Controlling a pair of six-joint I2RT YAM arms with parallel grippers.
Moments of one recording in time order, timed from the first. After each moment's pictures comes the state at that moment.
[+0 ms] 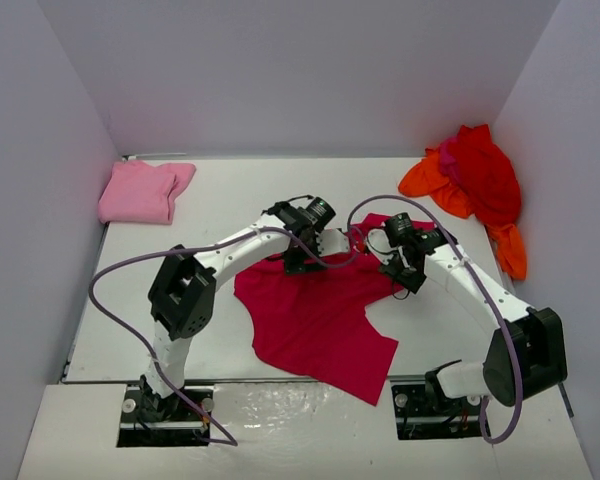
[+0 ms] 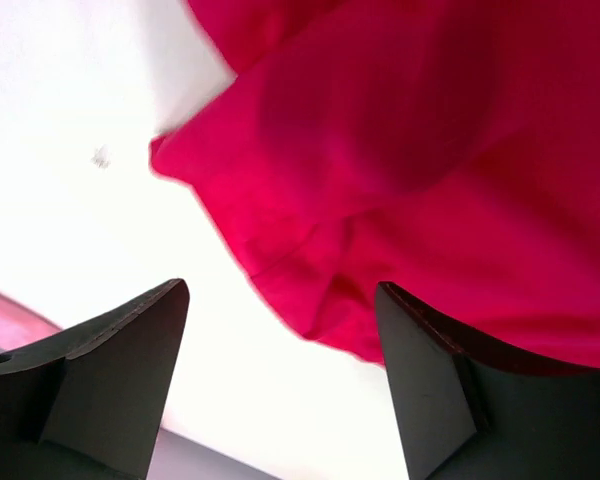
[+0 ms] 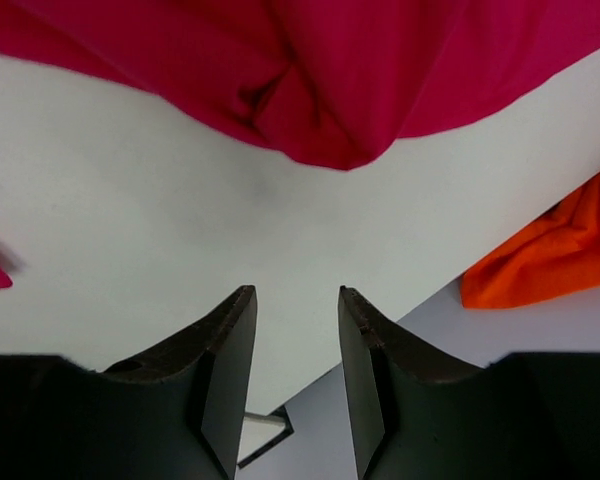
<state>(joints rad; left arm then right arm) -0.83 2.02 1.77 -1.01 -0.14 0.64 0.36 1.34 0.96 -0.91 0.25 -0.61</state>
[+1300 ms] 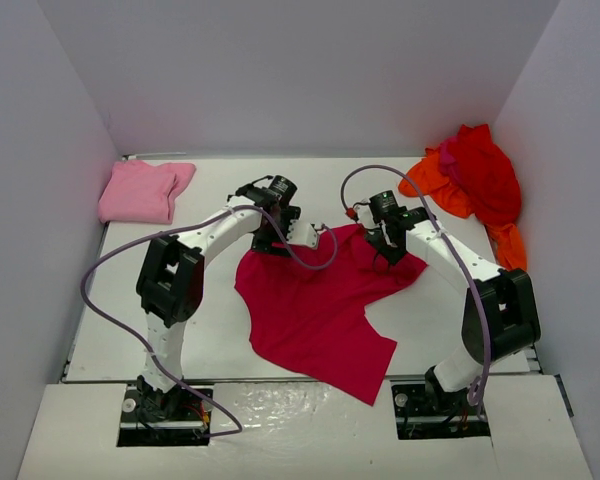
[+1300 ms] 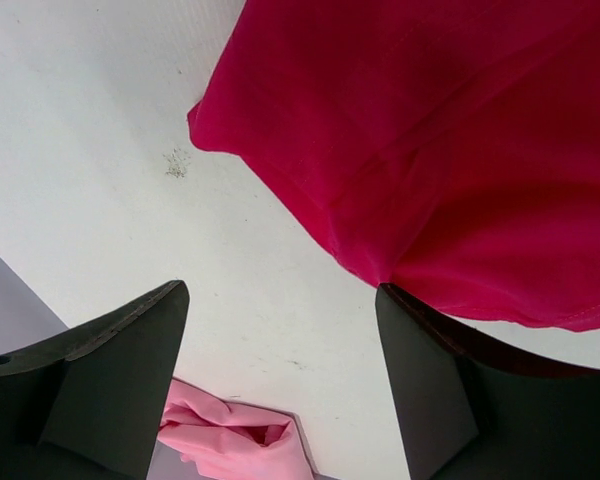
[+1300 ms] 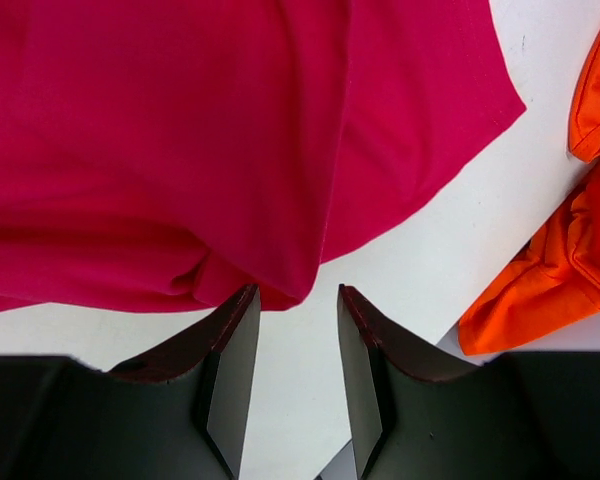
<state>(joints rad) -0.58 2.02 1.70 -0.90 0.01 1.22 0.37 1.57 1.13 -0.70 0.30 -0.45</state>
